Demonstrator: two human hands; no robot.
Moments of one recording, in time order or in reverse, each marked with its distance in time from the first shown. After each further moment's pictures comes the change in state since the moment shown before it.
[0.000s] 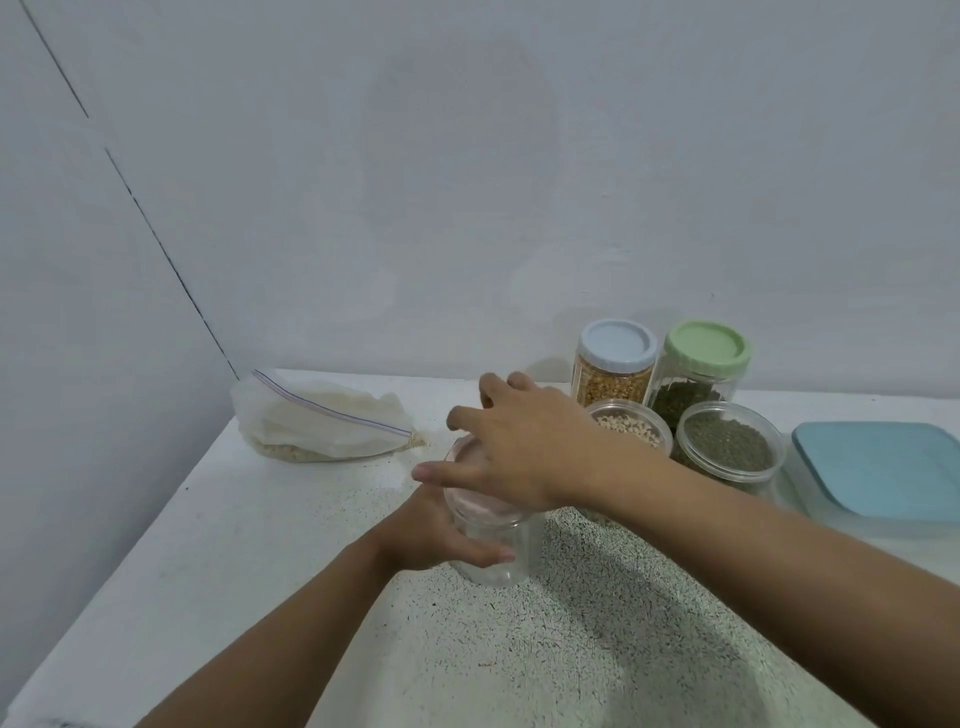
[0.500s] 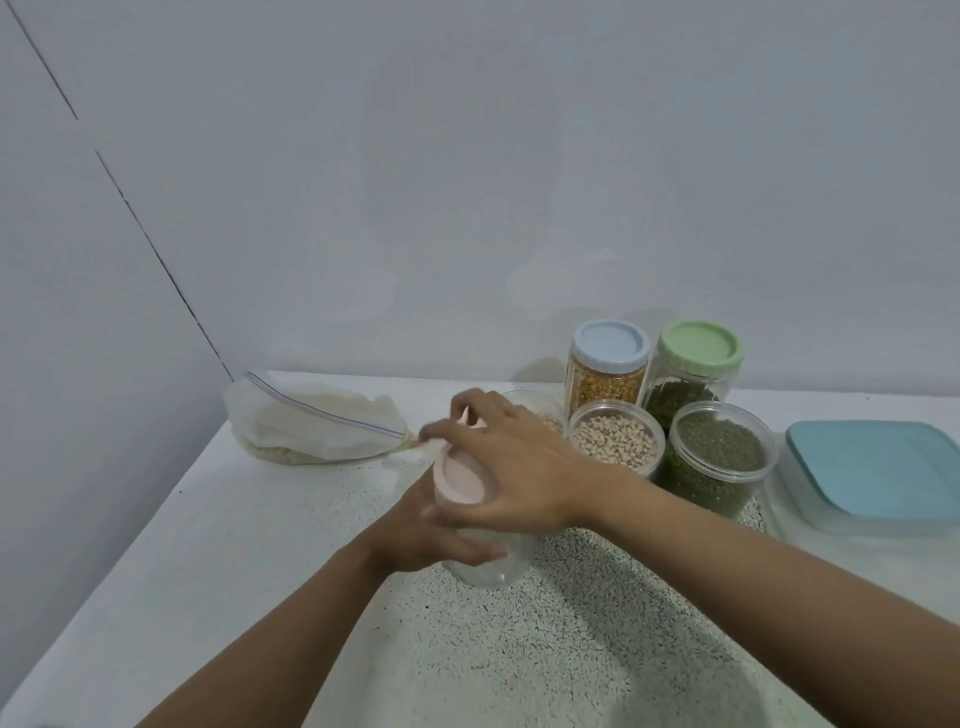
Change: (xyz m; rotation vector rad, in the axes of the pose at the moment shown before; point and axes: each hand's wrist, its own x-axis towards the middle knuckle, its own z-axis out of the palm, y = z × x) left_hand 0.001 0.006 -0.001 0.092 0.061 0.006; right_hand 0.003 0.021 0.039 0.327 0.126 -0.216
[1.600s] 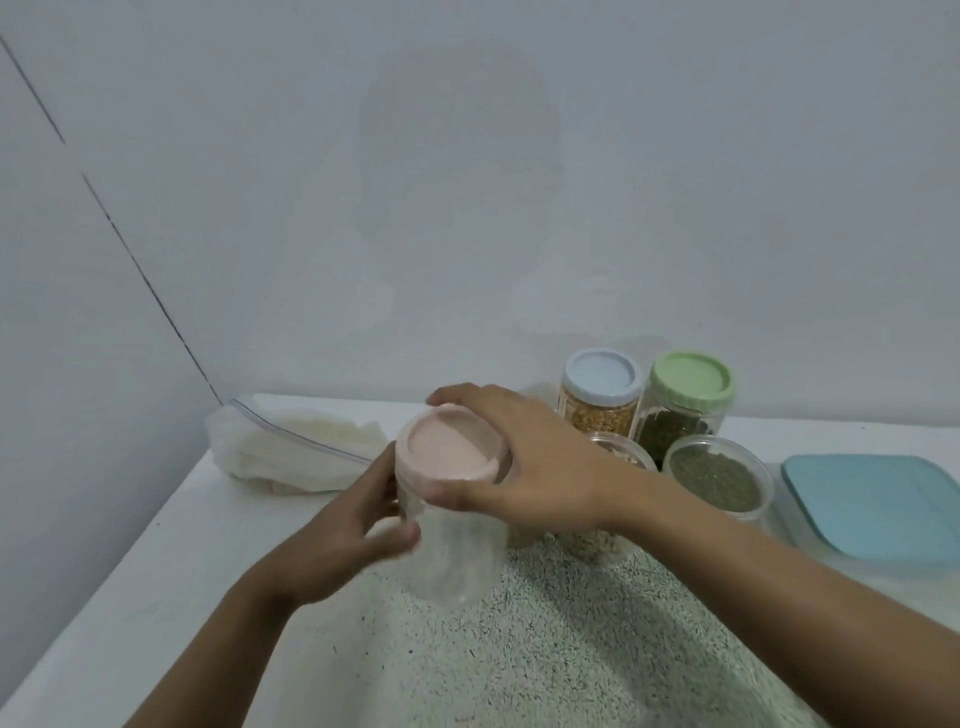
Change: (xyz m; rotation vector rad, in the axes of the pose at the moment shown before) left_hand -0.028 0.057 -0.057 -0.095 0.007 -0.029; right_hand -0.006 -0.001 -0.053 0.279 0.125 0.101
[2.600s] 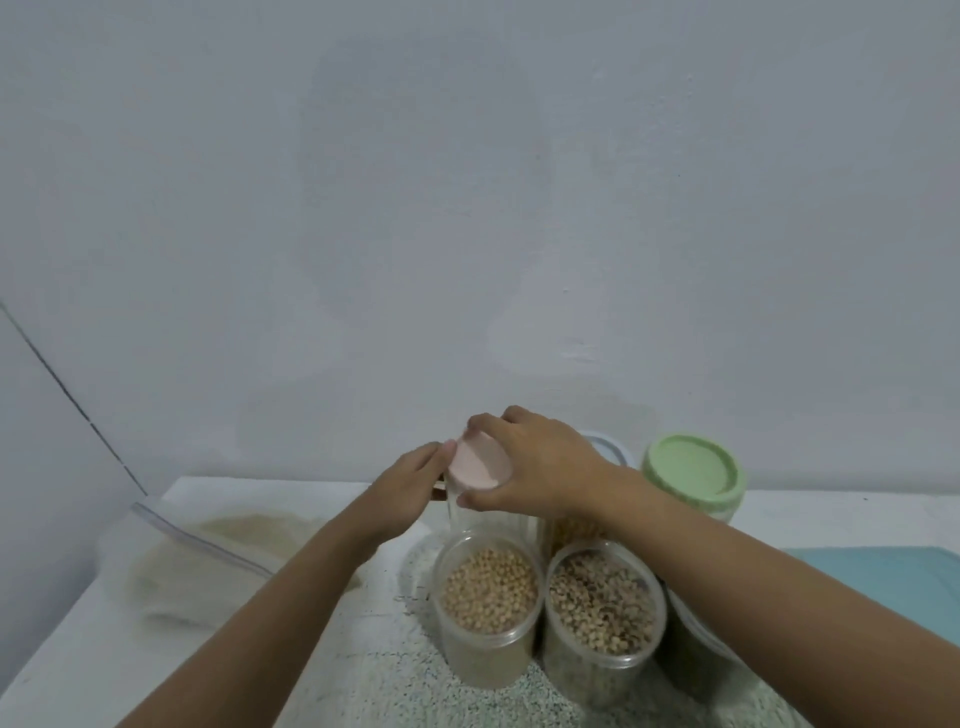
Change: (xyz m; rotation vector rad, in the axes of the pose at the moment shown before) left_hand 0.189 -0.007 -0.006 0.036 0.144 -0.318; right_hand 0.103 0.124 -0.032 -0.430 -0.012 0.199
